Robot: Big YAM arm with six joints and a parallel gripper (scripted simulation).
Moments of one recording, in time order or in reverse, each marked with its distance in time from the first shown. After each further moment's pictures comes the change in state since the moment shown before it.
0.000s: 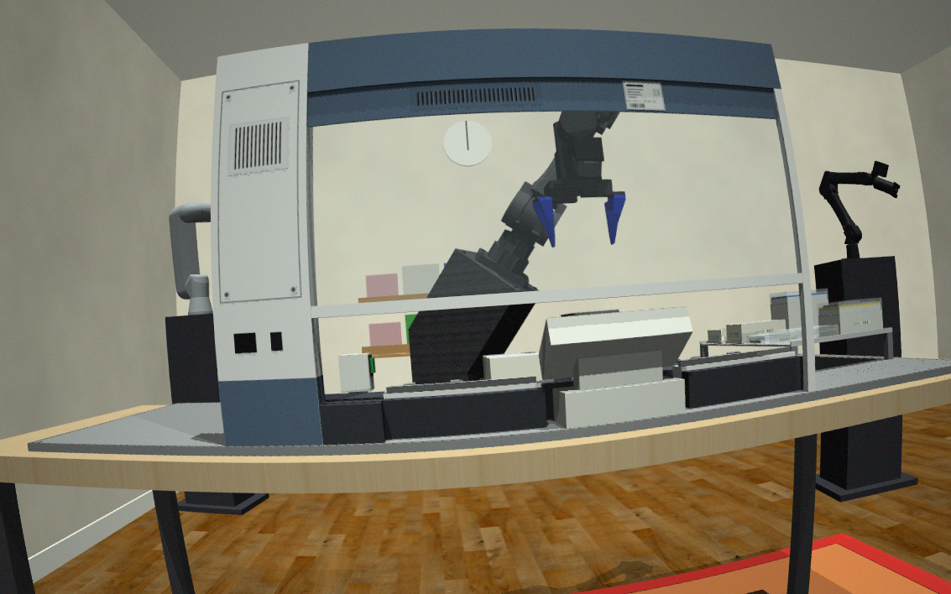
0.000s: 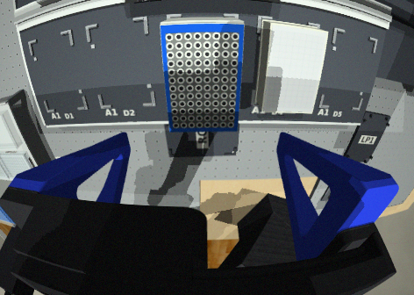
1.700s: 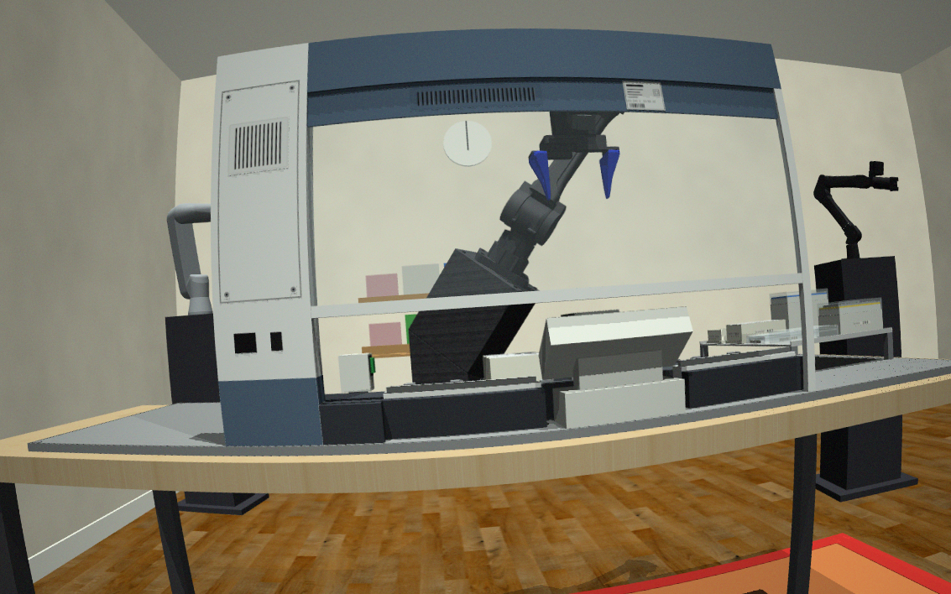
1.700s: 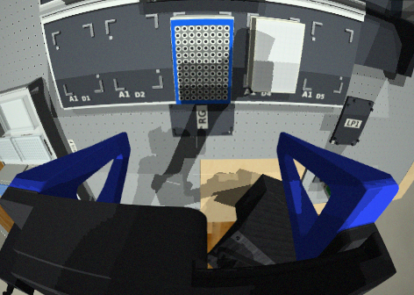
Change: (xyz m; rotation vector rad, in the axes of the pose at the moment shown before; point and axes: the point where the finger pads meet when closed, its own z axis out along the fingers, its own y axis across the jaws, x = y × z) arm 0.000 0.000 -0.075 0.001 0.002 0.001
